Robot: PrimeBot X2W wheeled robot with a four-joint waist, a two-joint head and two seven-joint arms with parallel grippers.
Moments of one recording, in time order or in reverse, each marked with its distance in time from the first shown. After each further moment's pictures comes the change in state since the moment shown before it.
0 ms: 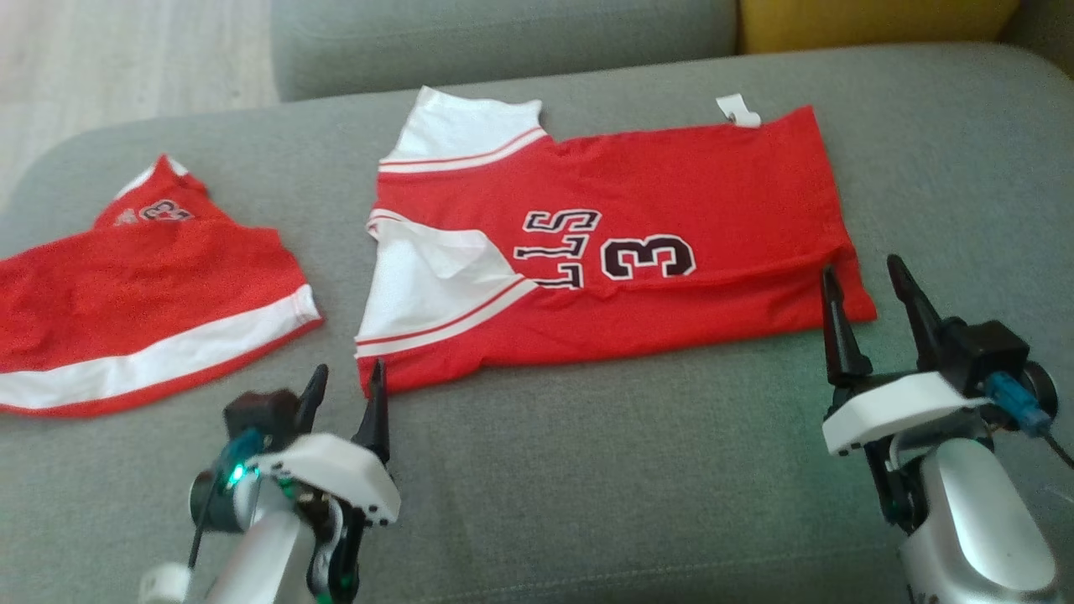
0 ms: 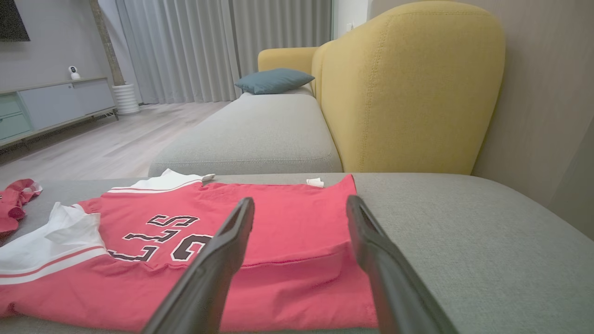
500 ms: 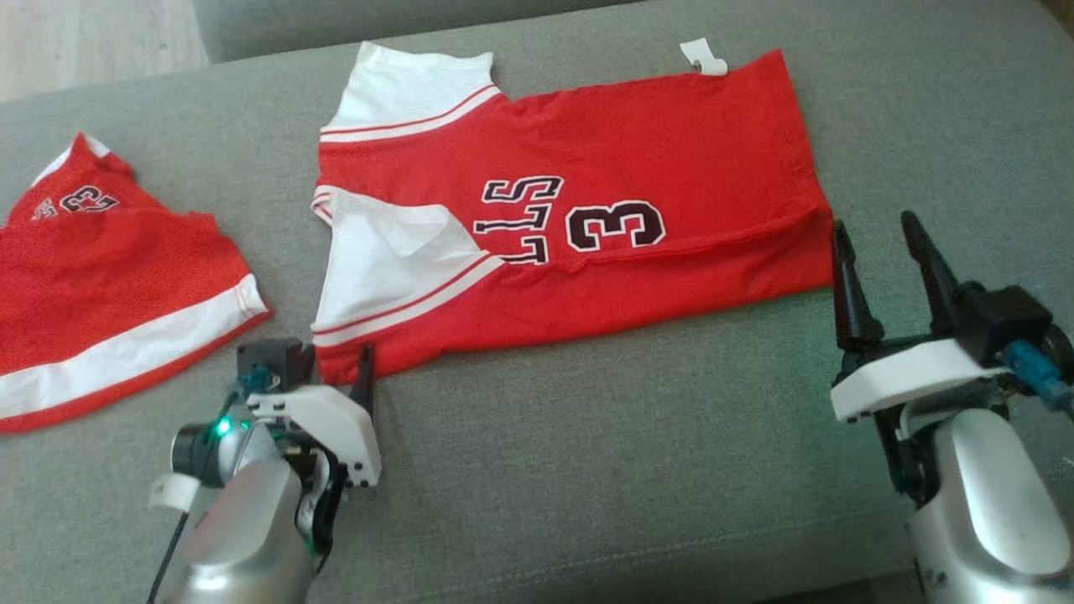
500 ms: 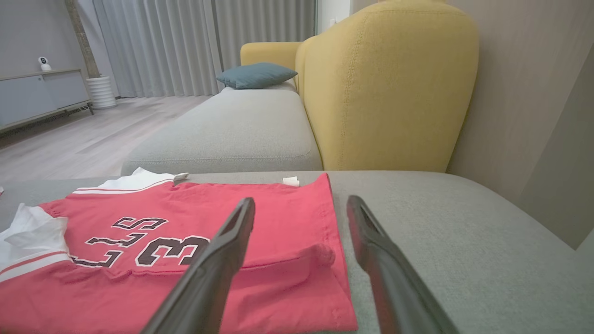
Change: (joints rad) left arm -0.205 0.018 -0.052 0.300 0.050 -0.013 0.072; right arm -0.023 0.001 -0.010 -0.088 -0.010 0.000 0.040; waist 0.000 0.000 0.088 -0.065
